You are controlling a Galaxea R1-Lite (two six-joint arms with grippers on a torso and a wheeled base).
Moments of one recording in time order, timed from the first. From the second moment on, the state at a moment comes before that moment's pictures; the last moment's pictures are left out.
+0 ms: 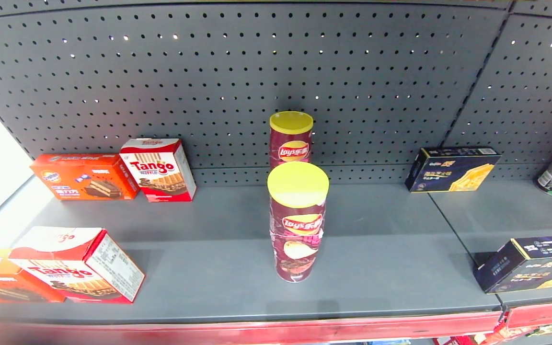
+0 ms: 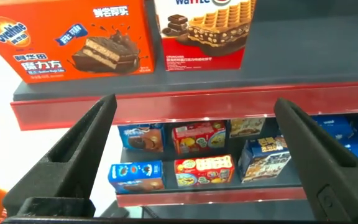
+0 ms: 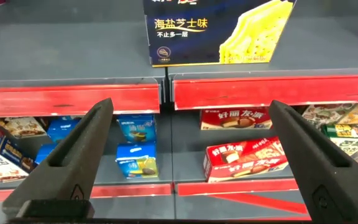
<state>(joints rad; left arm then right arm) 0.00 0.00 0.00 0.00 0.01 0.04 0.00 0.00 0.00 0.00 -0.01 0.00</state>
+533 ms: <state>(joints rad) 0.00 0.00 0.00 0.00 -0.01 0.01 0.00 0.00 0.00 0.00 -0.01 0.00</state>
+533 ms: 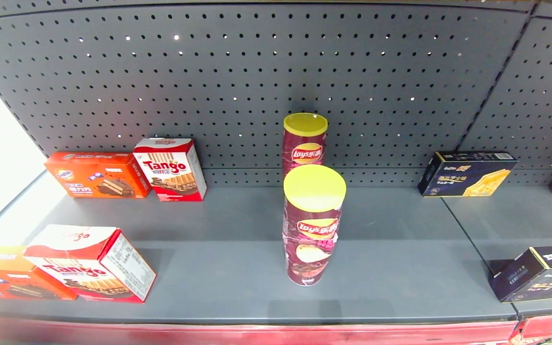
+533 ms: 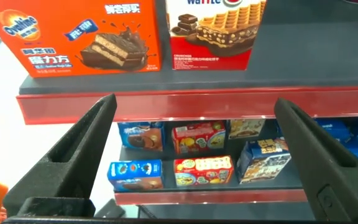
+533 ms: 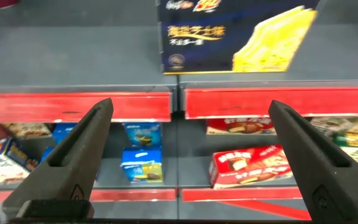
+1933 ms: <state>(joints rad) 0.00 0.00 0.00 0.00 -0.02 0.01 0.00 0.00 0.00 0.00 -0.01 0.00</state>
